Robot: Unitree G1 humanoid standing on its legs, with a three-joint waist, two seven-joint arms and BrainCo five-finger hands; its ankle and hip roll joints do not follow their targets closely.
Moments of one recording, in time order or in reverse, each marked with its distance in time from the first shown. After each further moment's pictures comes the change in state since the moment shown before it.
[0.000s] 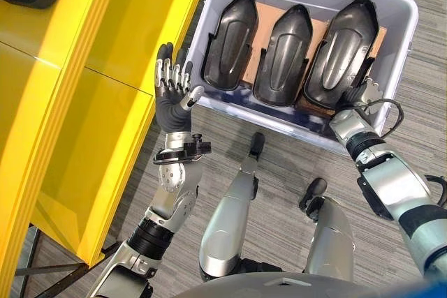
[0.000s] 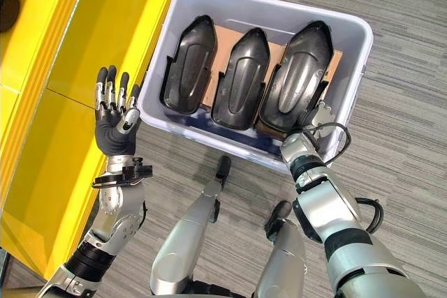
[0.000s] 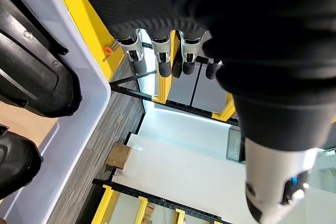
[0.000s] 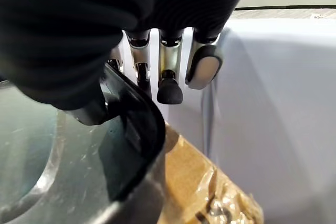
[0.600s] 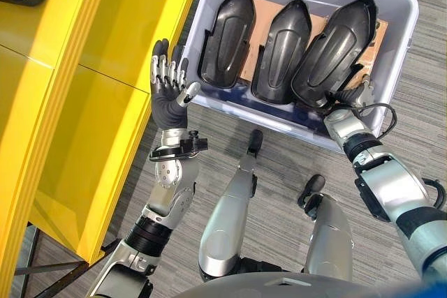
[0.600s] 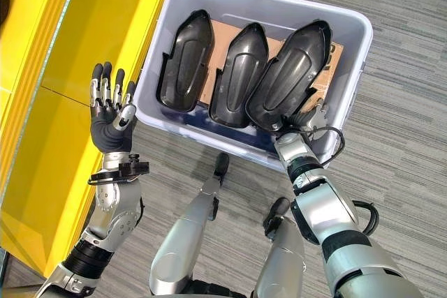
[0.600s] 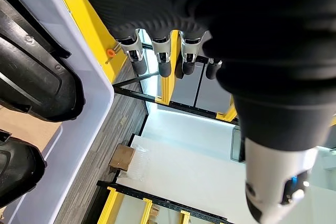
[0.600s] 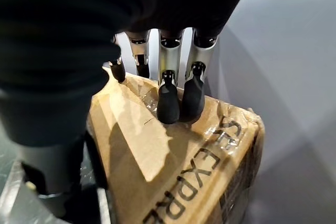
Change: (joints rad) left arm -0.006 0.000 0.047 0.000 0.000 0.029 -0.022; right arm 0.008 0.037 -0.045 -0.060 0.176 -0.088 -0.037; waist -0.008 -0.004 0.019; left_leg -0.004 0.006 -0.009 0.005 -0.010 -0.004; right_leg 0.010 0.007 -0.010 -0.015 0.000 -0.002
